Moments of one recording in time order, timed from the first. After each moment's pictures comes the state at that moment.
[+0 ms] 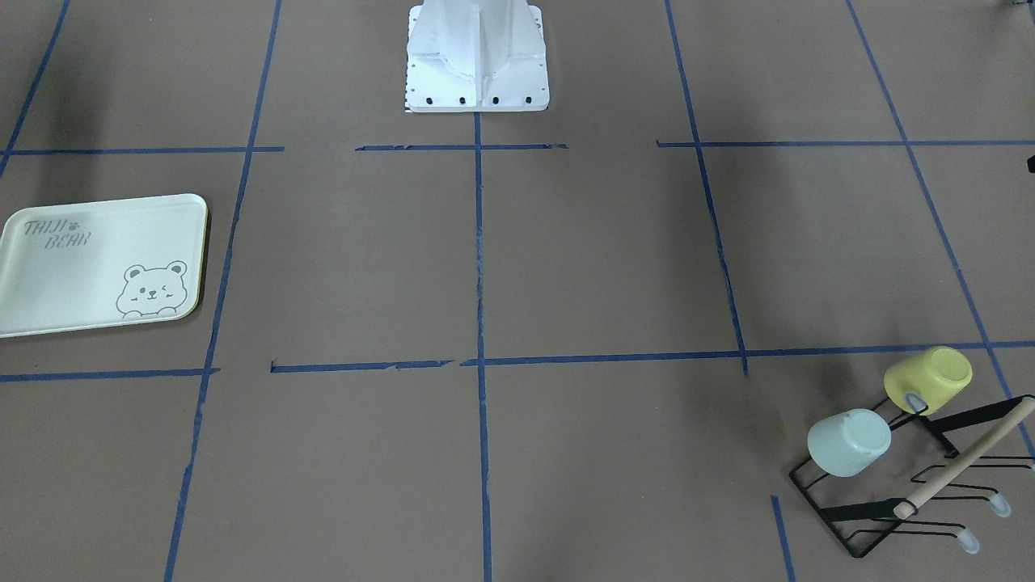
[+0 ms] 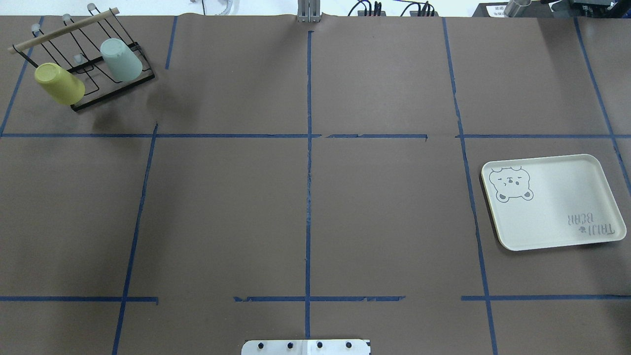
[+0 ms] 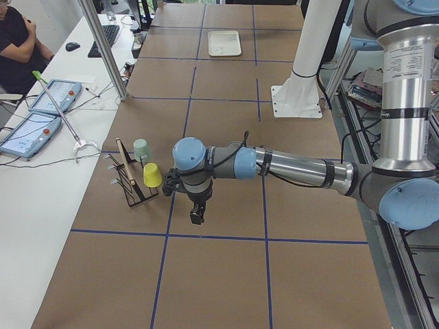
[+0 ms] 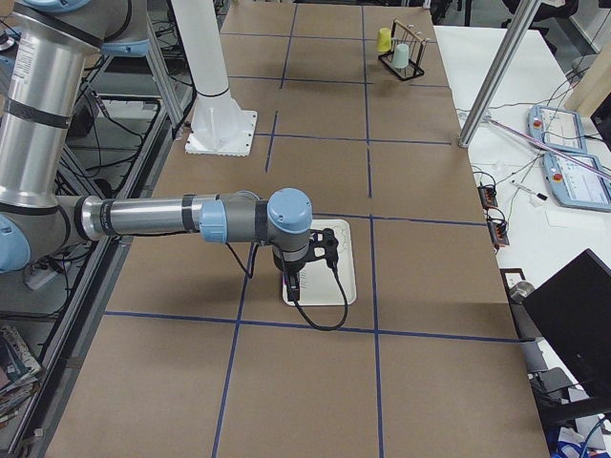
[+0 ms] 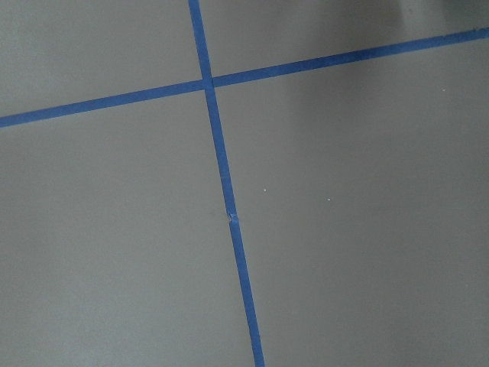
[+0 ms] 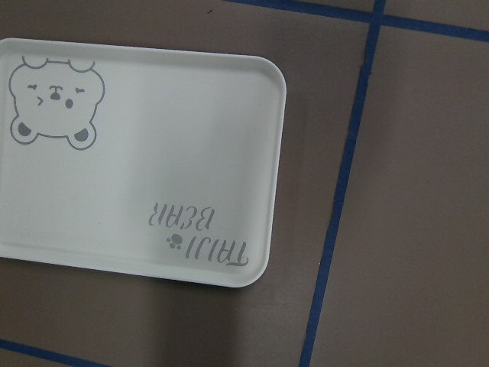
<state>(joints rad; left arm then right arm) -1.51 -1.49 -1.82 -1.39 -2.36 0.15 1.49 -1.90 1.99 -1.61 2.40 -0.09</state>
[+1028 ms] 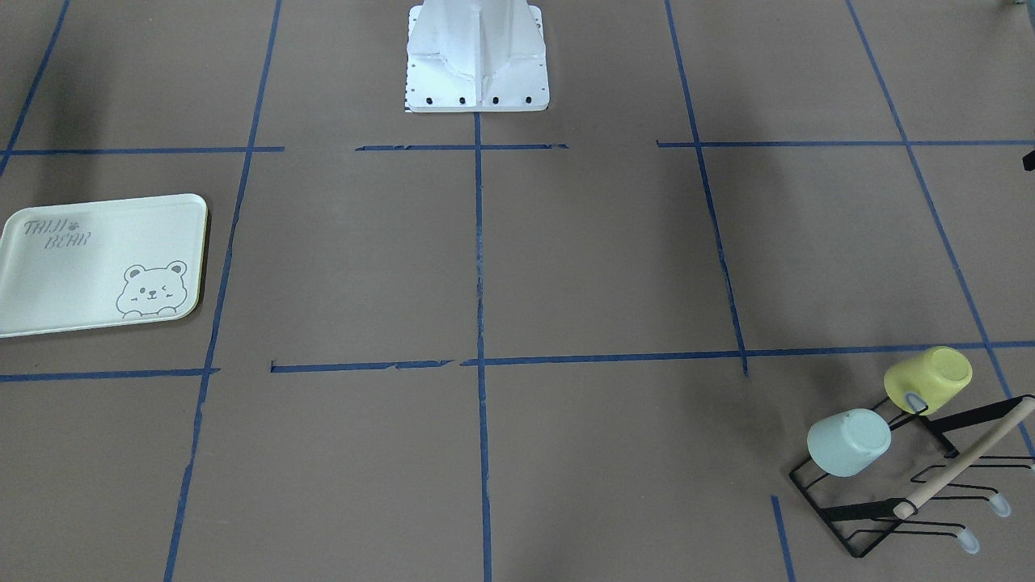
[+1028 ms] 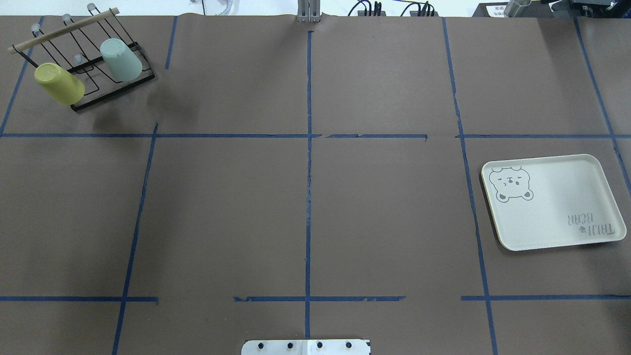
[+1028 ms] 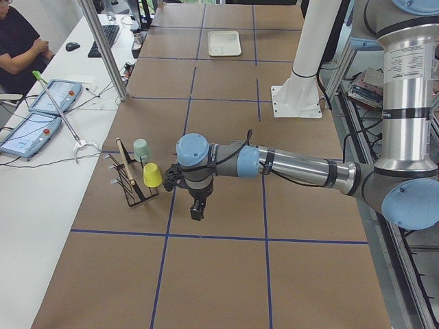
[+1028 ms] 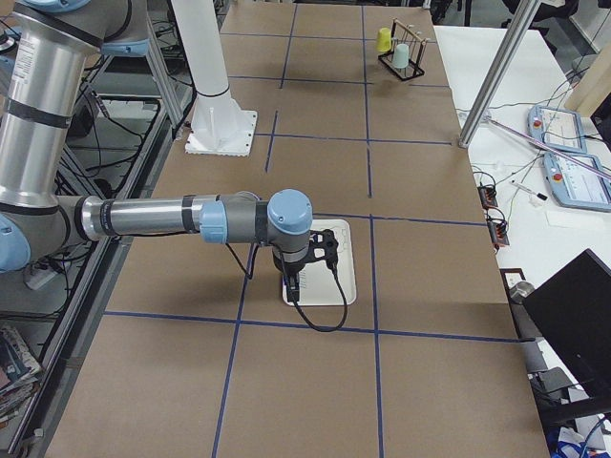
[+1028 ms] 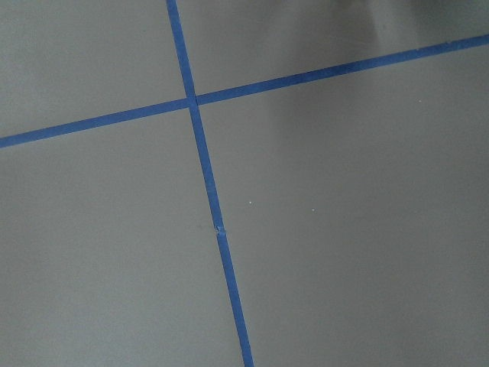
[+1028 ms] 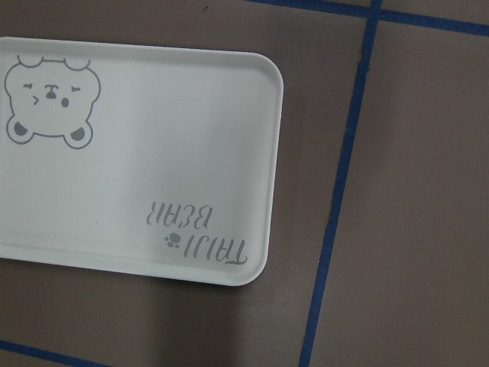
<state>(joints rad) -1.50 -1.47 -1.84 -1.44 -2.38 0.14 1.49 -1.90 1.98 -1.62 2.40 -0.09</state>
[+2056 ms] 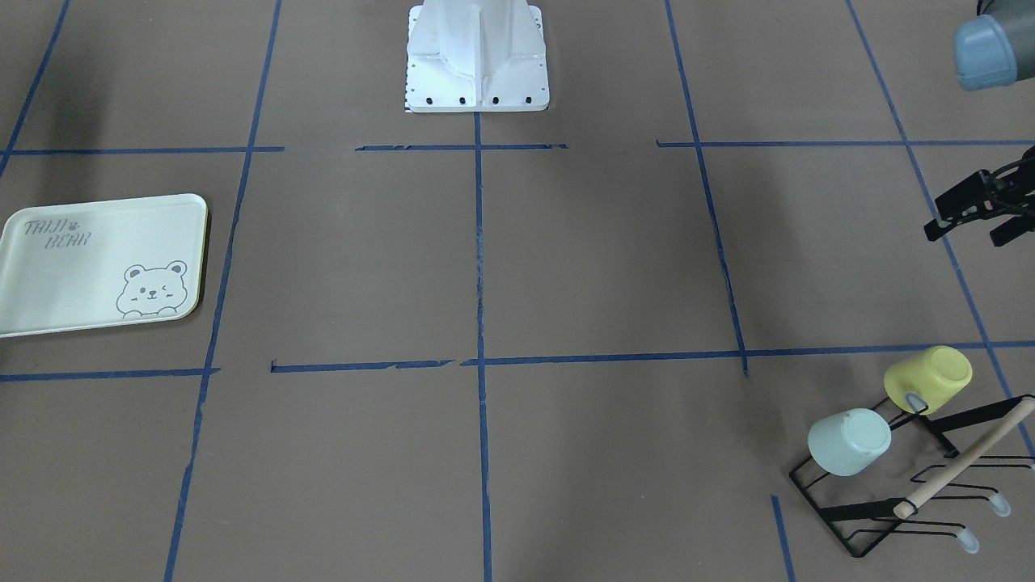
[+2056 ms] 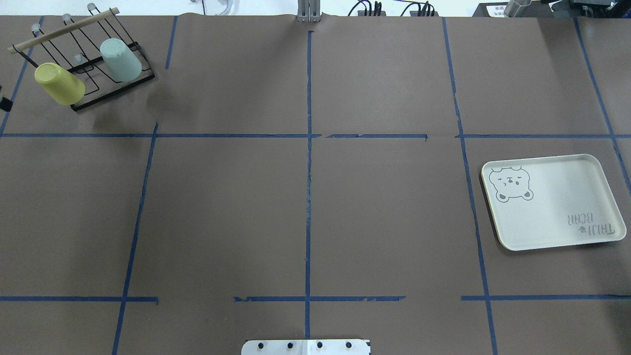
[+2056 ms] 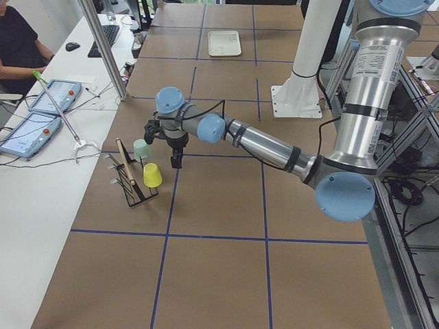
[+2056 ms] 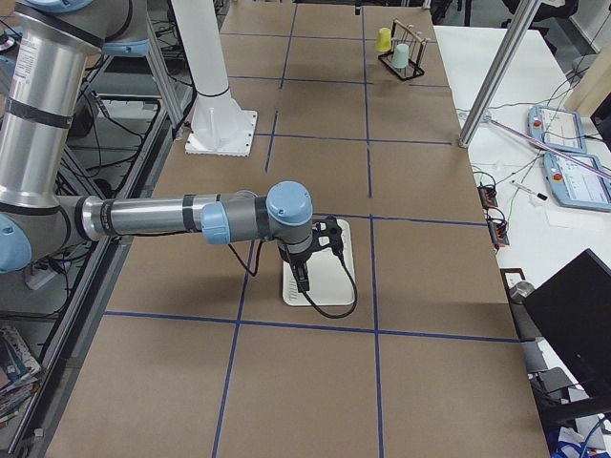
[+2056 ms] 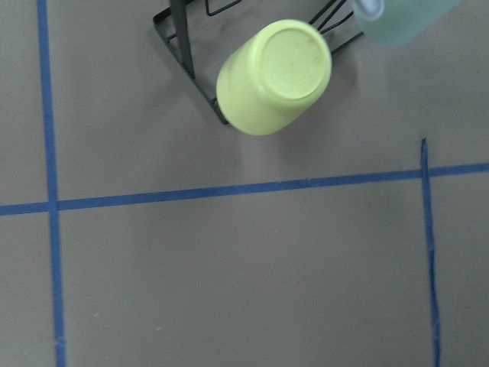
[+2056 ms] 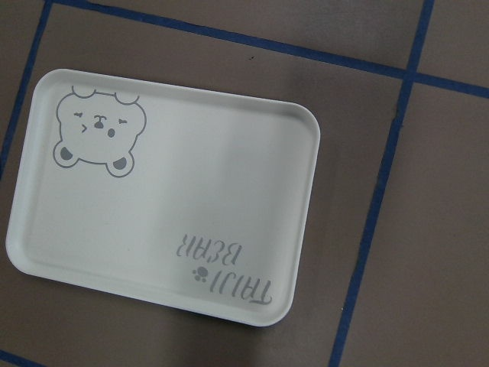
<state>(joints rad) -1.28 -1.79 -1.78 -1.57 -2.37 -0.50 1.48 -1.90 1.99 -1.48 2.44 -0.07</state>
